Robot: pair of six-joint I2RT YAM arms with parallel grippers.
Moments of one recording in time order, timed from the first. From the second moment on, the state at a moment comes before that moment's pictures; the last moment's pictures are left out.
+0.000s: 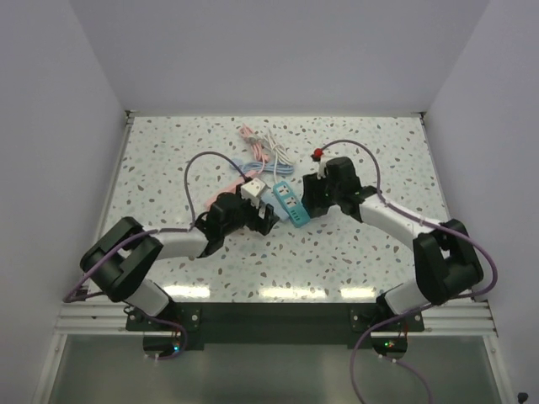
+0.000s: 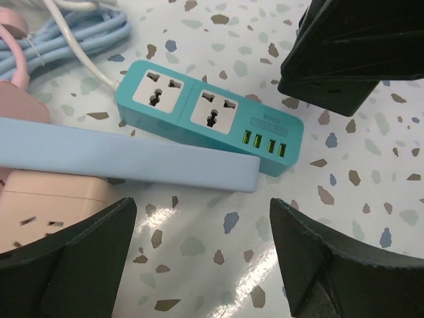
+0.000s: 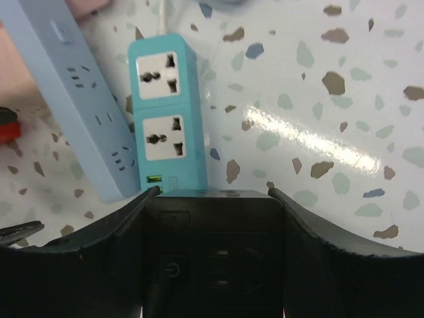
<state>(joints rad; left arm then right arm) -0.69 1.56 0.55 0.65 0.10 -0.13 0.46 1.52 0.90 -0.15 -0.06 0.17</state>
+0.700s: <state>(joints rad) -0.67 1.28 0.47 0.58 0.16 -0.13 0.51 1.60 0.89 0.14 -0.23 0.07</state>
